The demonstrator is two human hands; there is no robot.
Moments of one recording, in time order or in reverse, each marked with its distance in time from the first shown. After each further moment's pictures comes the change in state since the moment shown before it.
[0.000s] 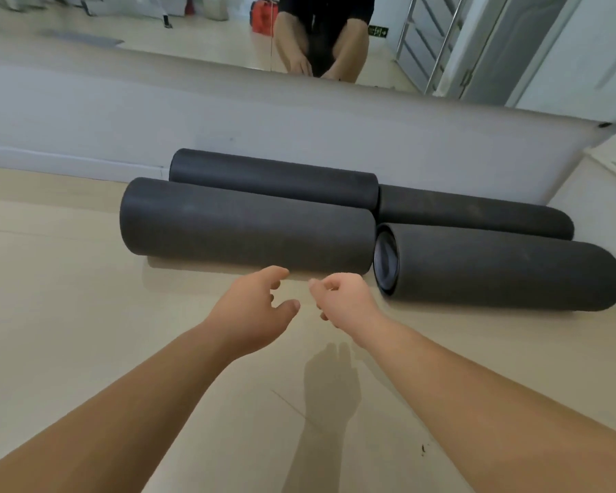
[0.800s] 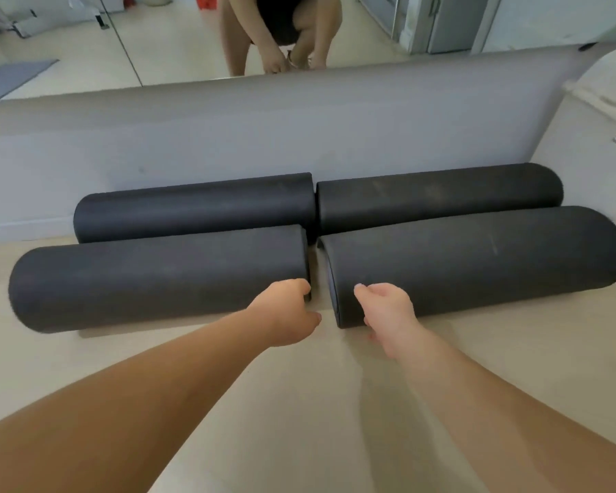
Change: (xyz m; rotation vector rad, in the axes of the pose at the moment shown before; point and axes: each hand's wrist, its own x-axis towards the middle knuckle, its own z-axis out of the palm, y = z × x) left_hand 0.182 0.169 0.114 0.363 -0.409 -0.059; right_hand 0.116 0.118 -0.169 0.476 0.191 0.453
